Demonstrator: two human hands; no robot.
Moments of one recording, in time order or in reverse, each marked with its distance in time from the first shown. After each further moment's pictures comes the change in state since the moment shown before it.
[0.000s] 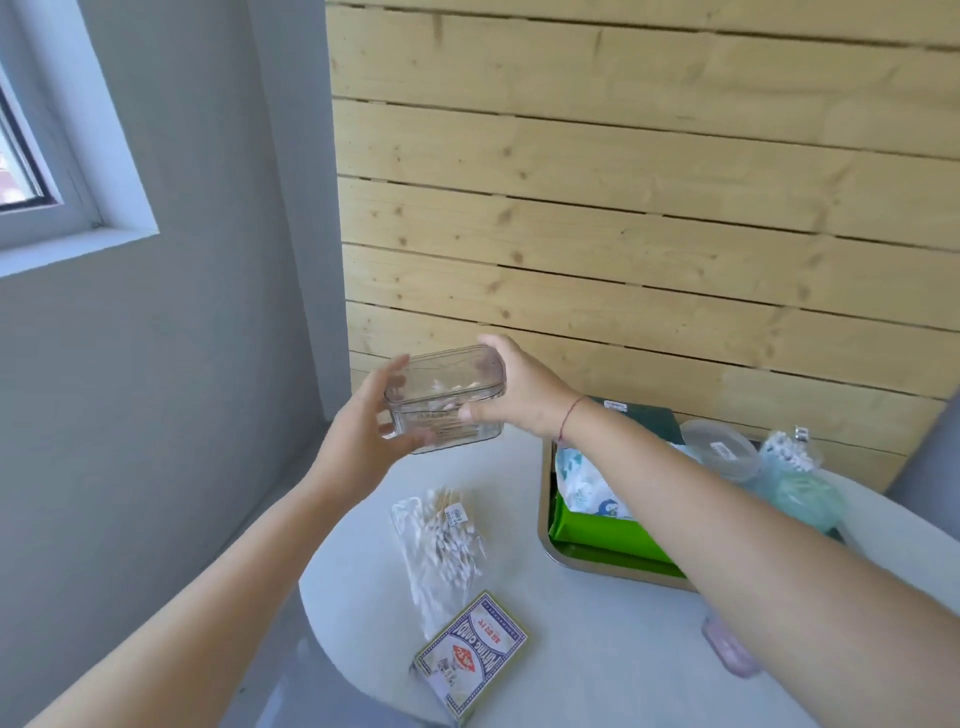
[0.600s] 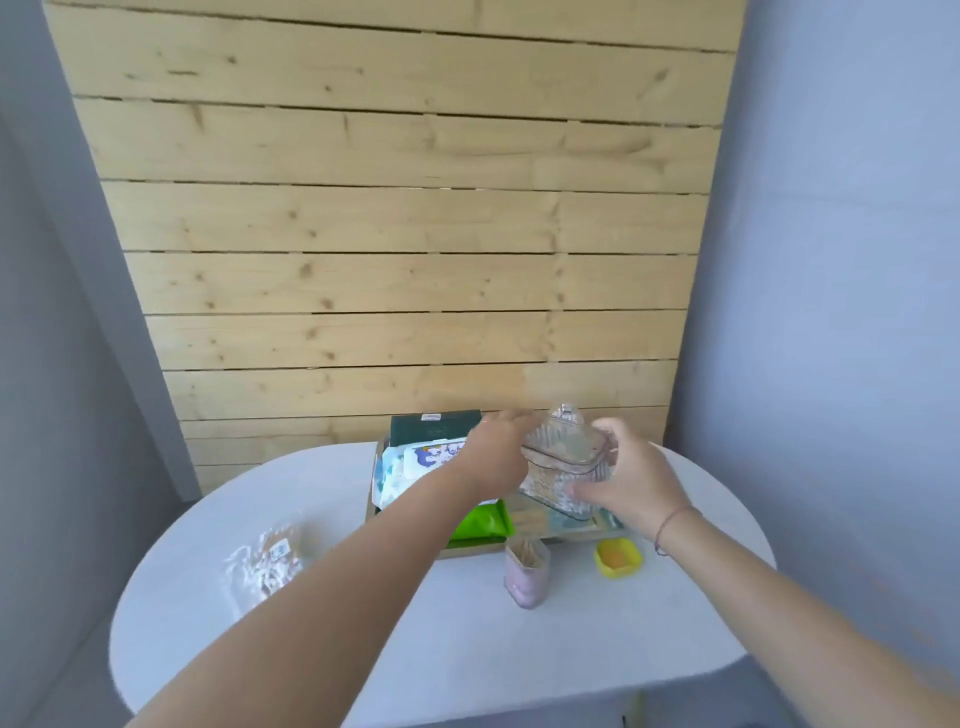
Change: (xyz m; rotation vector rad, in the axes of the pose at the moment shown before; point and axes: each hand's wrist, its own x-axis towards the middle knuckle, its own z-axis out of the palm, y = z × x) left_hand -0.030 0.202 0.218 0.355 -0.642 0.312; right_hand -0.246 0.120 -0.128 -0.116 0.580 0.365
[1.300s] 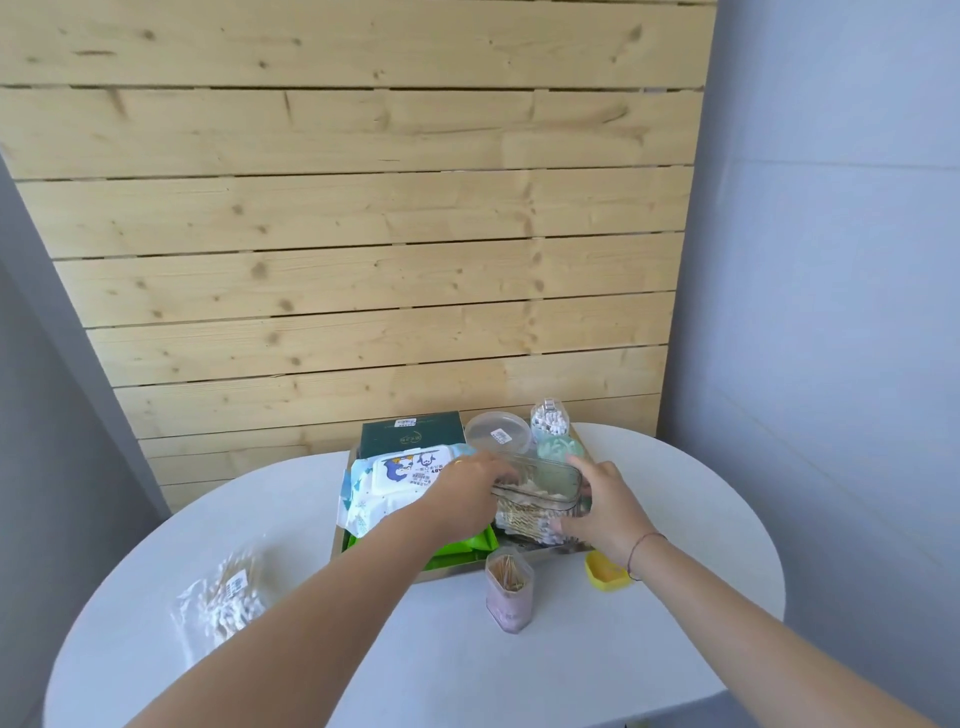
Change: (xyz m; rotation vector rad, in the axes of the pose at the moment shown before) left_hand 0.025 -0.039 0.043 0.100 -0.115 0.018; right_hand 0.034 0.074 0.046 0.002 -0.158 0.096
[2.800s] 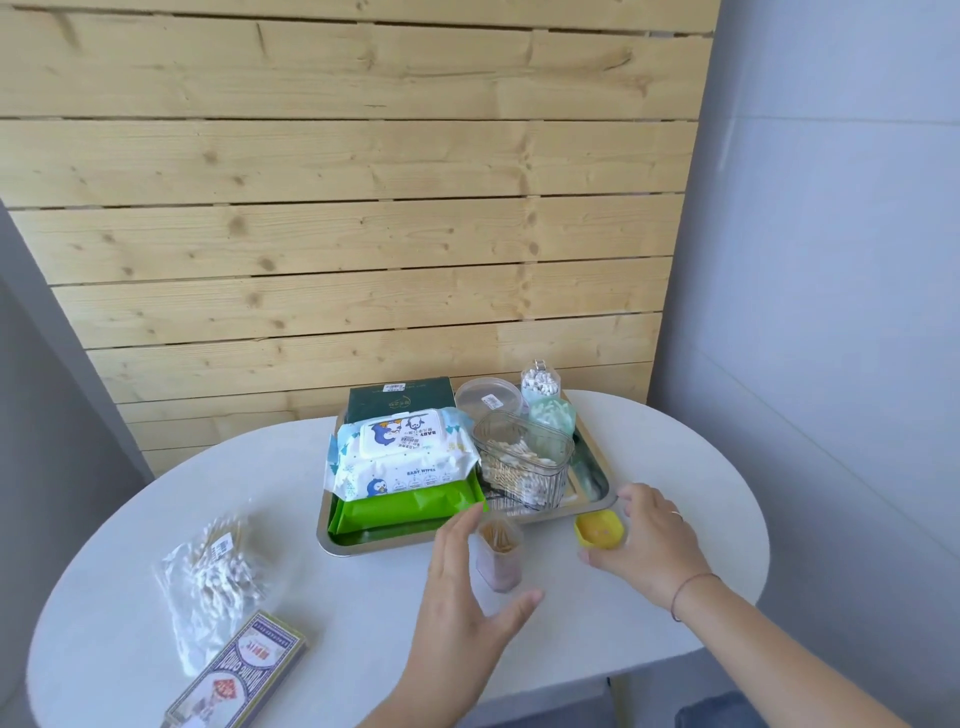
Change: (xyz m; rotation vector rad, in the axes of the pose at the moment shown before) left_hand -0.111 0.021 0.103 -0.581 0.523 -0.025; right_hand -0.063 0.040 -0.003 -0.311 0.049 0.199
